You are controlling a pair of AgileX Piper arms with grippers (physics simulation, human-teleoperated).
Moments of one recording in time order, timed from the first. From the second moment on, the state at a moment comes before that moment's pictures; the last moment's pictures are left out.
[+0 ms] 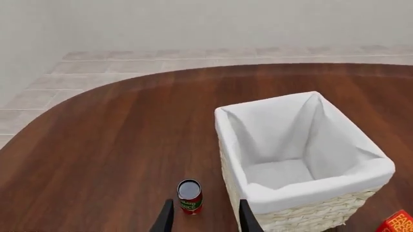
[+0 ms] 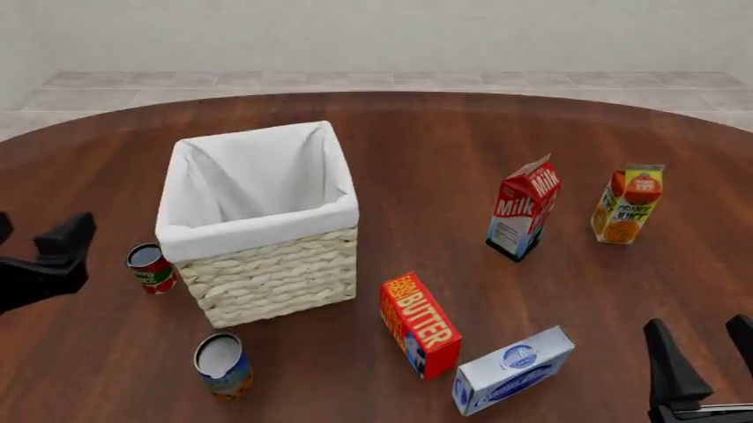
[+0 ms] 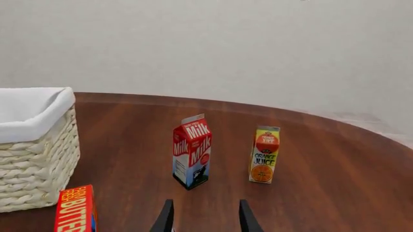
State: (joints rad) left arm 0.06 0.60 -0.50 0.16 0.05; right arm 0.03 0.00 -0.01 -0.01 -0.06
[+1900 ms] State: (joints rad) left arm 0.16 1.10 -0.52 -0.05 0.11; right arm 0.04 0.00 0.00 -0.02 -0.09
